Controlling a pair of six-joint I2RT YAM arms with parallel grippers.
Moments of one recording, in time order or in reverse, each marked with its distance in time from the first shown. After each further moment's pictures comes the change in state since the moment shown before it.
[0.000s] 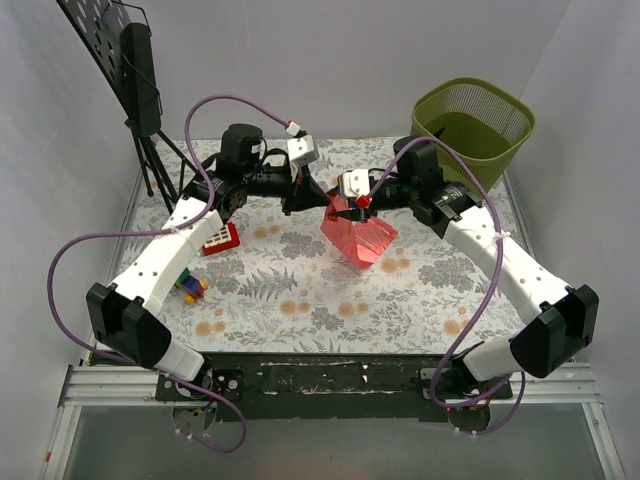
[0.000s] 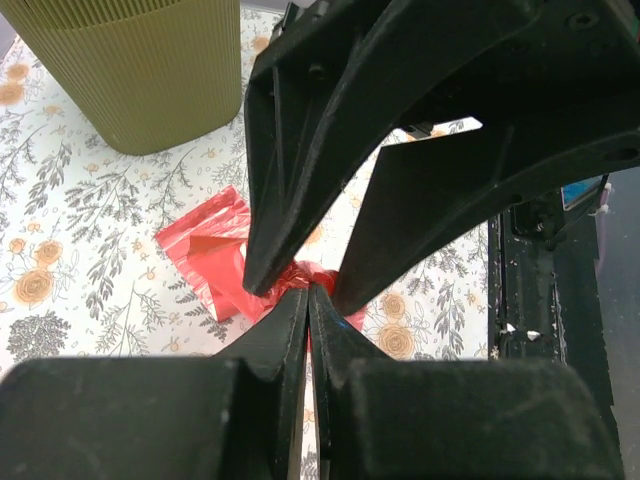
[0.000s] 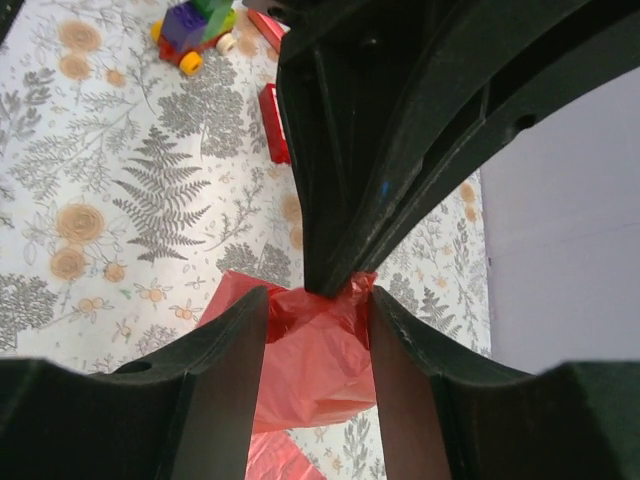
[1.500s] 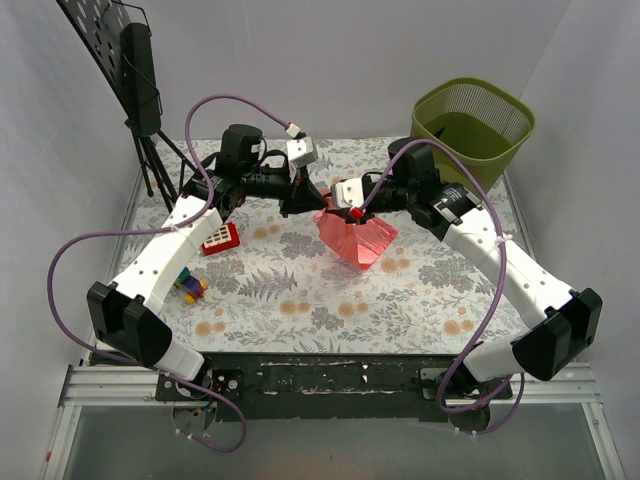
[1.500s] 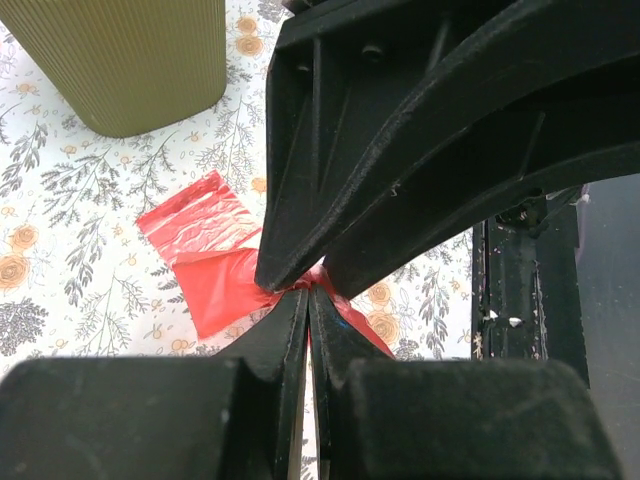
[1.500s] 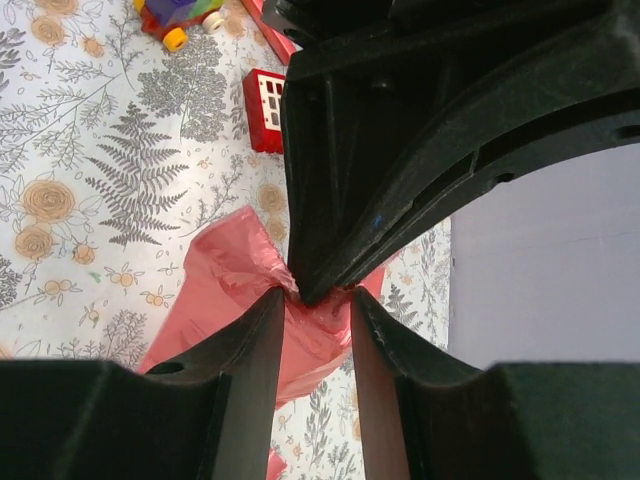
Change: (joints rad) left arm 0.013 0.008 0.013 -0.071 0.021 0.018; right arm 0.053 -0.012 0.029 -0.065 0.096 -0.130
